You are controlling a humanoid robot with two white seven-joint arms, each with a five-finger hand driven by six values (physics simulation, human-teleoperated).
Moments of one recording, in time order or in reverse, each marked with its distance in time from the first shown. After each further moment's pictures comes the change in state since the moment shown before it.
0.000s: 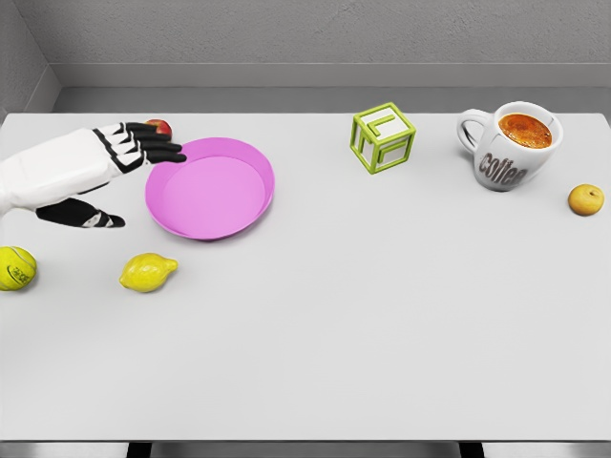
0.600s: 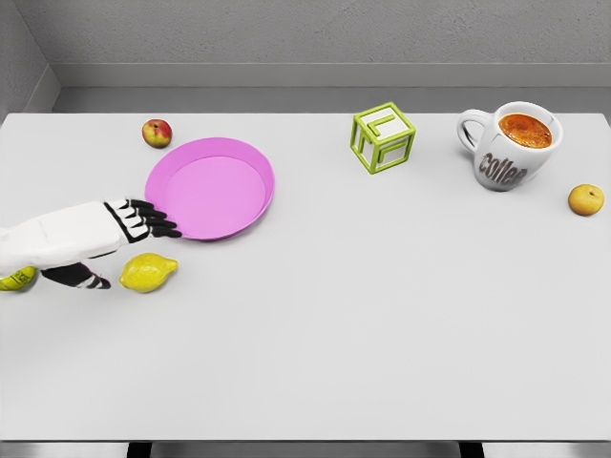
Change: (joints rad) left arm 0.149 0.033 -0.006 0.000 -0.112 -0.001 -0.078; right arm 0.000 0.000 0.000 0.001 0.000 0.000 0.000
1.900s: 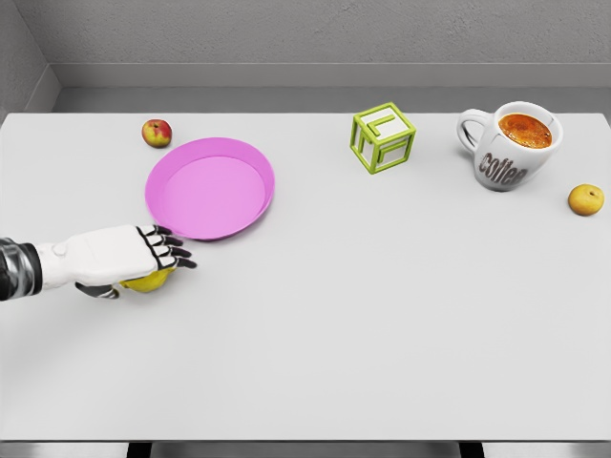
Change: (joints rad) left arm -0.103 -0.050 -0.191 0.038 -0.353 0.001 -0.001; right arm 0.000 0.000 0.000 0.000 0.000 0.000 0.000
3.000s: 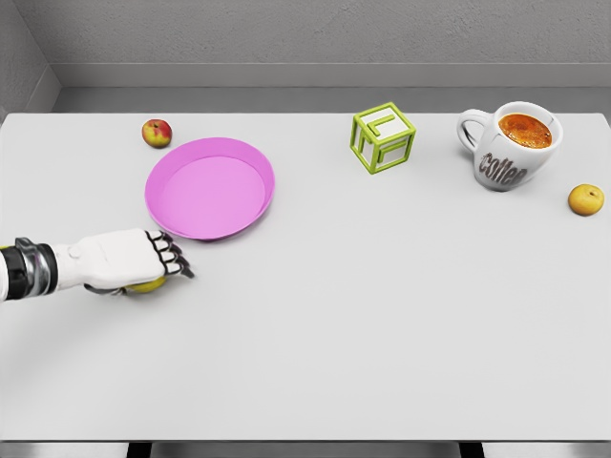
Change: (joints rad) left arm -0.052 -0.002 -0.082 0.002 -0.095 0.000 0.000; right arm 0.000 0.000 0.000 0.000 0.000 0.000 0.000
